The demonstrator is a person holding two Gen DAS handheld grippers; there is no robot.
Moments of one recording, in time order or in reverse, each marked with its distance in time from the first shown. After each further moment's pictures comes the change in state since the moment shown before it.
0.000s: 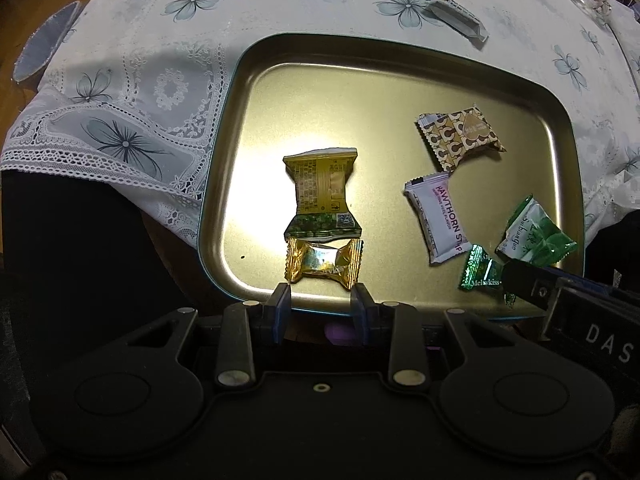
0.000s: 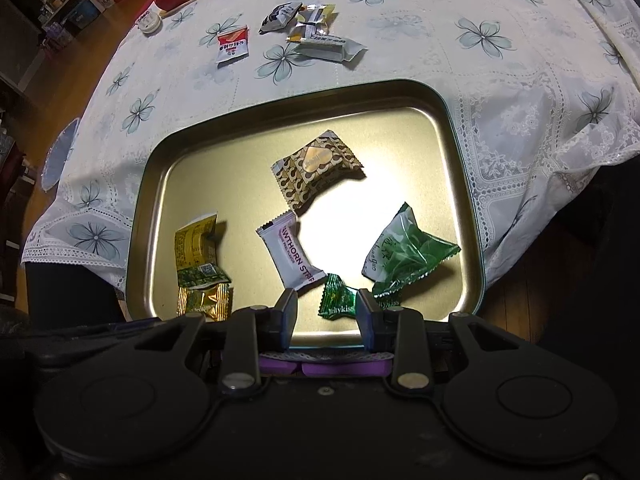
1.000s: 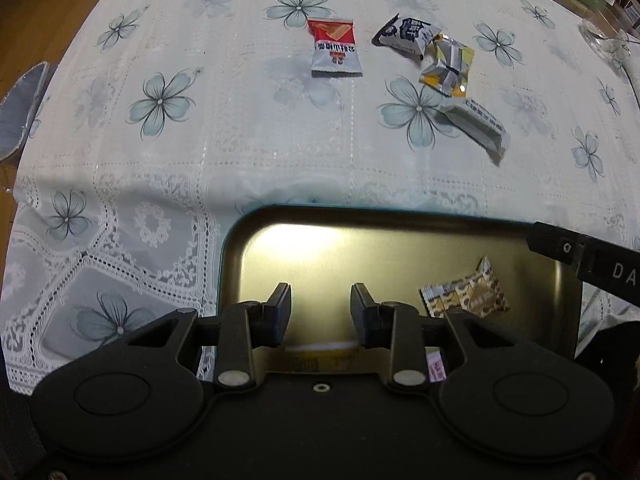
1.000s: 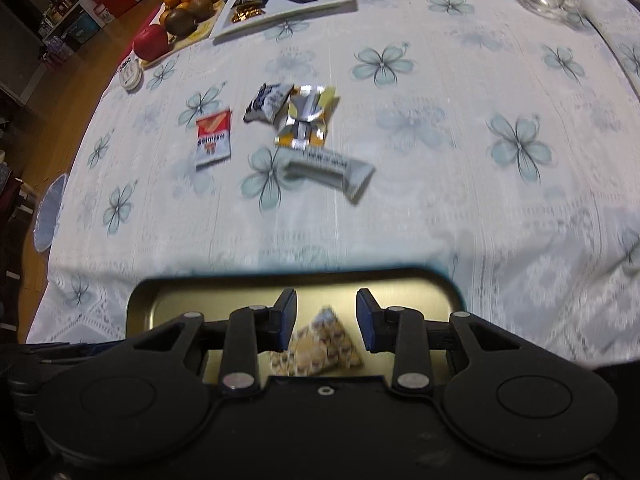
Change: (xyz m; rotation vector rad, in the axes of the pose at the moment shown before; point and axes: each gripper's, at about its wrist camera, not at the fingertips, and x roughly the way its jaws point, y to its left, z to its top) left arm 0.009 -0.004 0.131 0.031 -0.017 0.000; right arm 0.034 -0.007 0.153 -0.006 -0.044 0.010
